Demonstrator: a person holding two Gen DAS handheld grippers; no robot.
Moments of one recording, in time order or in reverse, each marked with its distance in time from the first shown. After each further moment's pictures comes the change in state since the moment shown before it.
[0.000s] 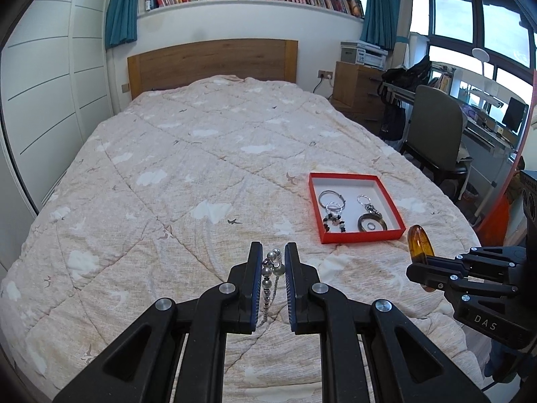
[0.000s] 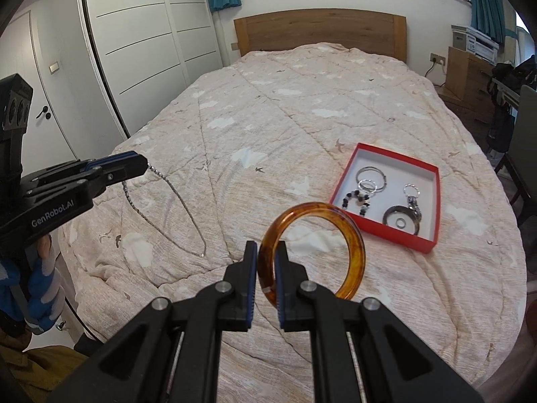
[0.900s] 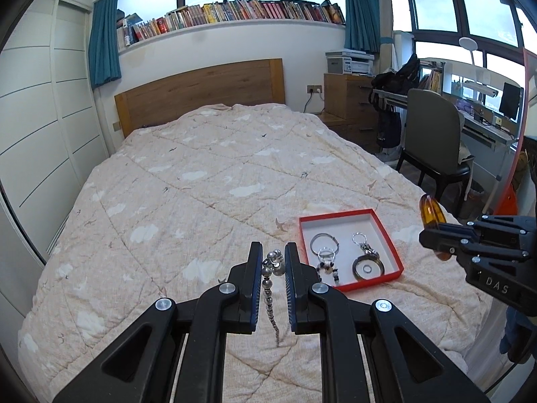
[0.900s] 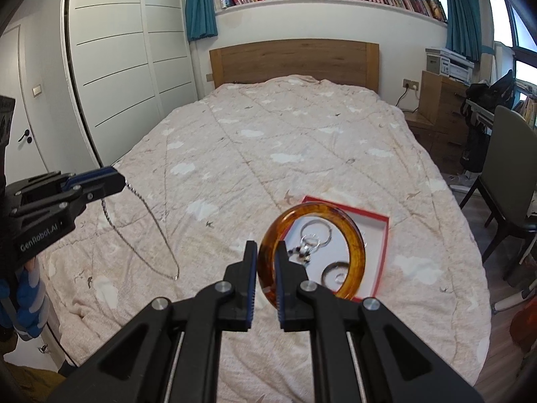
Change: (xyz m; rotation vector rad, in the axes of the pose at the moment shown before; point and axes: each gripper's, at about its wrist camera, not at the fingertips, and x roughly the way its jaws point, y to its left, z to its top) left arm 0.026 -0.052 0.085 0.111 -0.071 0.040; right arm -0.027 -0.073 0.076 0.011 -0.130 -0.100
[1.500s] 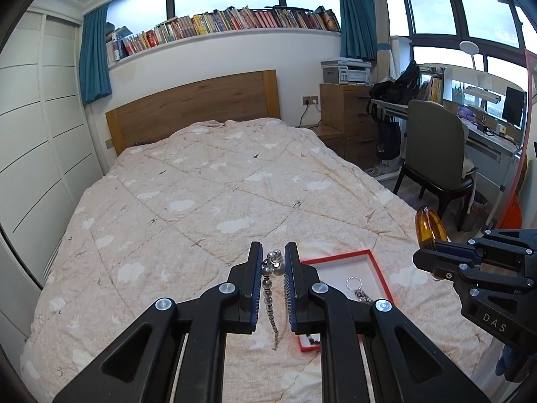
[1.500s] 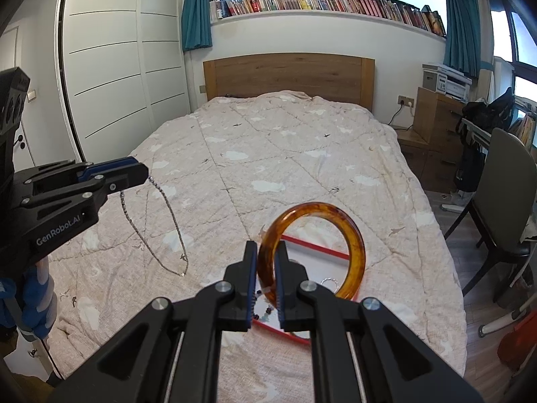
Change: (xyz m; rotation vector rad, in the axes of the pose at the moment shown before) left arm 0.056 -0.037 0.082 0.026 -0.035 -0.005; right arm 0.015 -0.048 0.059 -0.032 -0.034 -0.020
